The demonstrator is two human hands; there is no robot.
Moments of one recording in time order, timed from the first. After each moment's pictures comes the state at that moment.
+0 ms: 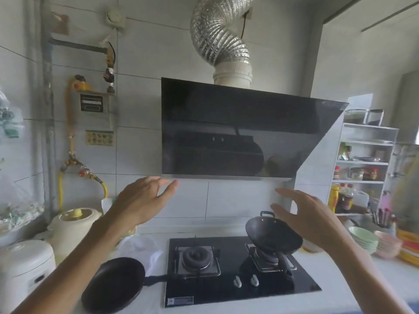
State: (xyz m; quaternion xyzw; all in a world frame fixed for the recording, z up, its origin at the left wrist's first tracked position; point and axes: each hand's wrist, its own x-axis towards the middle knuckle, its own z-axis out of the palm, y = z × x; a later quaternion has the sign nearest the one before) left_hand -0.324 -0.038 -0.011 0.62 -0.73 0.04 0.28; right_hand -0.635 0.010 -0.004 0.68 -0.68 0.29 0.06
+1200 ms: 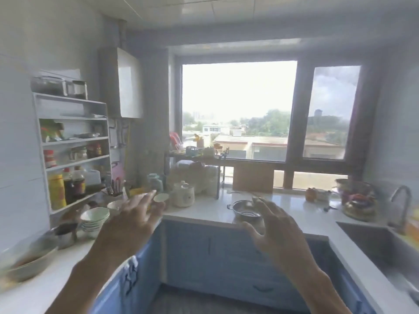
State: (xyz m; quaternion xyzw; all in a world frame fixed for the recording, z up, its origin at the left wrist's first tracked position) left_hand -0.967 0.037 -0.052 0.15 -0.94 -0.16 0.25; right_hand -1.054 0.294 -0.074 0.23 -0.91 0.24 0.24
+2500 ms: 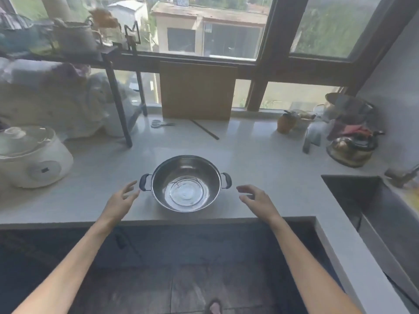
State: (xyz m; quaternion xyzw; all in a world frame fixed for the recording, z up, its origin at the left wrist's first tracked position) left_hand -1.857 0.036 -0.346 0.17 -0.84 -0.51 -0.03; right_hand -1.891 0.397 -0.336 -0.01 -0.87 0.47 -0.10
